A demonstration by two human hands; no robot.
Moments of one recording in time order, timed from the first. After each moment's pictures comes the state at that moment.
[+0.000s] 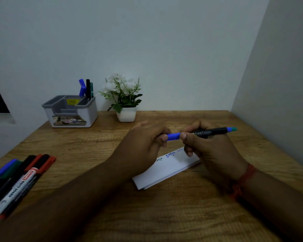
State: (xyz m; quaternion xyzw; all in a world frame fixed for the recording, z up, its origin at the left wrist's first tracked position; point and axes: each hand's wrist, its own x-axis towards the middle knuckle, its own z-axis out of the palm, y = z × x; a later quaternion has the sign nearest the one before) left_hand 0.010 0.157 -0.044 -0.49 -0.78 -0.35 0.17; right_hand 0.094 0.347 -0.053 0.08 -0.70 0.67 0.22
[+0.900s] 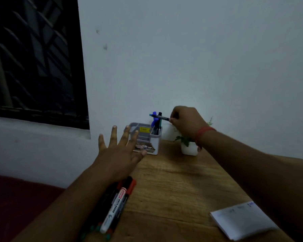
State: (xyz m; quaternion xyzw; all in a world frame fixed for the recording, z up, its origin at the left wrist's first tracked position) left_hand -0.094 -0.057 -0.037 -0.16 -0.97 -0.02 0.16; right_hand -0.111 0.174 0.063 0.06 -0.95 0.17 0.25
